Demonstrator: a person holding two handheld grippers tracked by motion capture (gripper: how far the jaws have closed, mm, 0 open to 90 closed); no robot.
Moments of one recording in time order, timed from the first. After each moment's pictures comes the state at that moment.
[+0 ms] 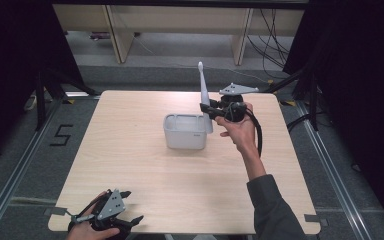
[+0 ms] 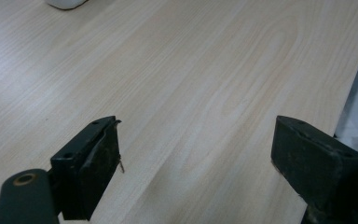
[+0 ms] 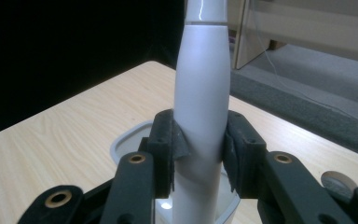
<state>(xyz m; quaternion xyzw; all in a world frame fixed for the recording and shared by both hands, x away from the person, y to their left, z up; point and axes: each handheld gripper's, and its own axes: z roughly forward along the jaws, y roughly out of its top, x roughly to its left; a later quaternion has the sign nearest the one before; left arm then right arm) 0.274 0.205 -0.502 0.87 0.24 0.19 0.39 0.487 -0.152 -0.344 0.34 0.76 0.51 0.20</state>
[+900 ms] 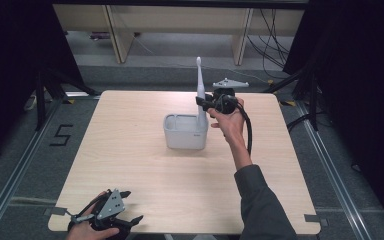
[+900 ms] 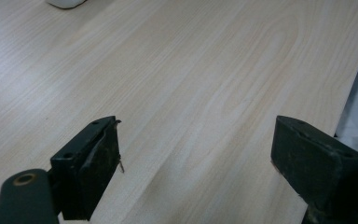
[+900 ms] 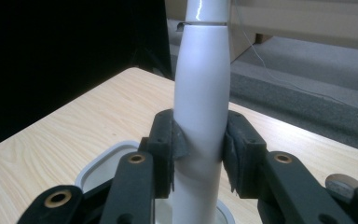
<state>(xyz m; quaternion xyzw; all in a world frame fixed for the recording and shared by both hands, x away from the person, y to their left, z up) 0.275 0.207 -0.501 0.87 0.24 0.18 0.38 0.523 -0.136 -0.360 0.39 0.74 0.51 0.19</state>
